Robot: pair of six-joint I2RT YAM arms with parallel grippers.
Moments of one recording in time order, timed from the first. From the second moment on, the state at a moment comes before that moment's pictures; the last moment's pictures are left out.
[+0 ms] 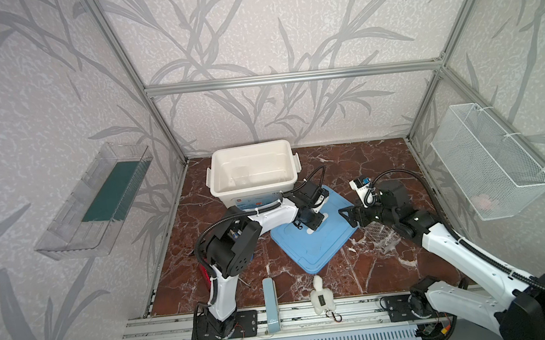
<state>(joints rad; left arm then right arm) -0.76 1.99 1.34 -0.47 0.09 0.01 0.41 1.05 0.70 -0.28 -0.27 0.08</state>
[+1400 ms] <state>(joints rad) -0.84 2.03 1.39 -0.51 -0.06 0.01 0.39 1.01 0.67 -0.27 -0.24 0.08</state>
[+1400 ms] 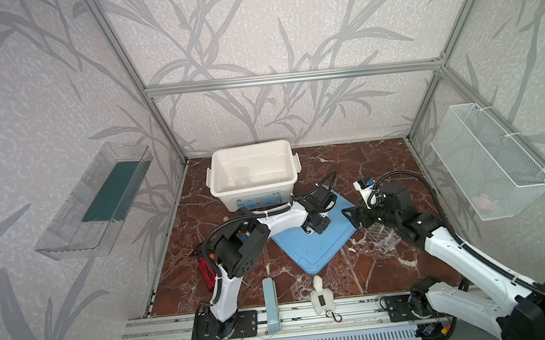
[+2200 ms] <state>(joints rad) -0.84 1.95 1.39 -0.58 -0.07 -0.01 0.38 0.96 0.66 -0.27 -0.20 0.10</state>
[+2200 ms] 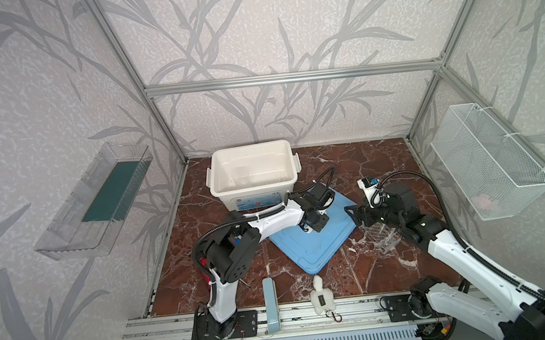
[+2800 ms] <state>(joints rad) -0.87 1.78 1.48 -0.65 -0.01 -0.04 0.17 0.72 0.62 -0.19 -0.29 0.22</state>
